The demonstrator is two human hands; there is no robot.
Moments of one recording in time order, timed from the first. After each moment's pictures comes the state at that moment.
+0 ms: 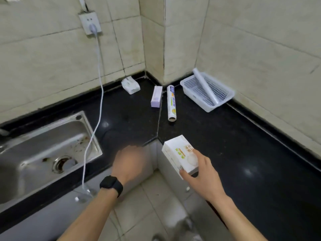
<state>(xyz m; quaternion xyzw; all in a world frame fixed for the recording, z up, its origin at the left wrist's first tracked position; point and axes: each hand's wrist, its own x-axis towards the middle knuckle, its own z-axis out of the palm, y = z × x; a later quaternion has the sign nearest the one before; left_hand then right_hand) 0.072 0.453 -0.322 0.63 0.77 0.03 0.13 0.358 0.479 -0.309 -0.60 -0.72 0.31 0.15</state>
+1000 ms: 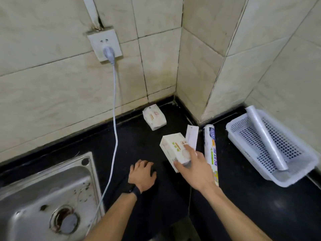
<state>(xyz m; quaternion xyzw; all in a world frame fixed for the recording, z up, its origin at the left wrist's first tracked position) -0.110 0.747 -0.395 0.53 0.81 -0.03 0.25 0.094 0.833 -0.349 -0.57 -0.75 0.32 0.07</state>
